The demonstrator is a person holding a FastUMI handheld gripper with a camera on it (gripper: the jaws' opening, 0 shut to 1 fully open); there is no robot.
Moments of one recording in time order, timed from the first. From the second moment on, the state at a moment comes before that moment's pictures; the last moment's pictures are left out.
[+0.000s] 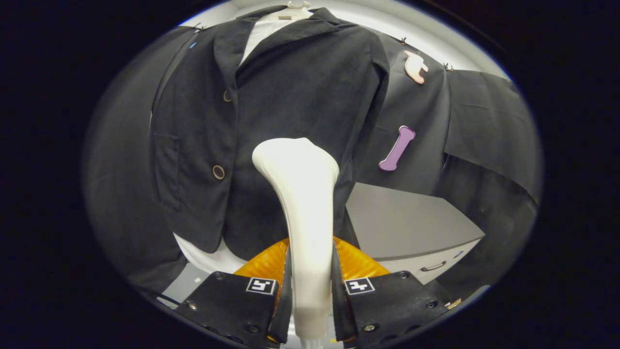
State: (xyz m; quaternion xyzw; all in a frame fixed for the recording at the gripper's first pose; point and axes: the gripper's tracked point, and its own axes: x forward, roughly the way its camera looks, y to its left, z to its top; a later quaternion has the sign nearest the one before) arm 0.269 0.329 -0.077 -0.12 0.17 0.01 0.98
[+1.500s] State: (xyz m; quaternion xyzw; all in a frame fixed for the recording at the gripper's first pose) arm 0.244 0.330 -0.130 -0.02 0.26 0.05 0.96
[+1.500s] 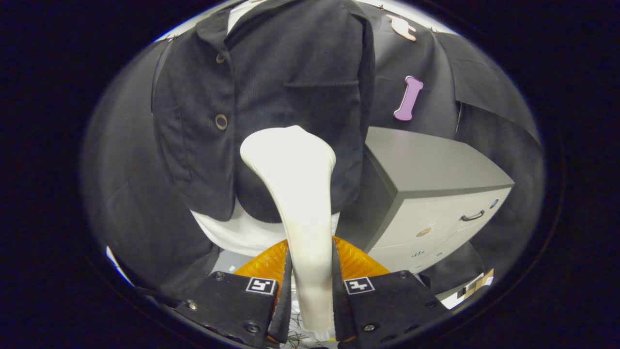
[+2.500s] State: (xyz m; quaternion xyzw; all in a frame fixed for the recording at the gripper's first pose) arm 0.213 0.471 0.194 0.02 0.03 0.13 0.99
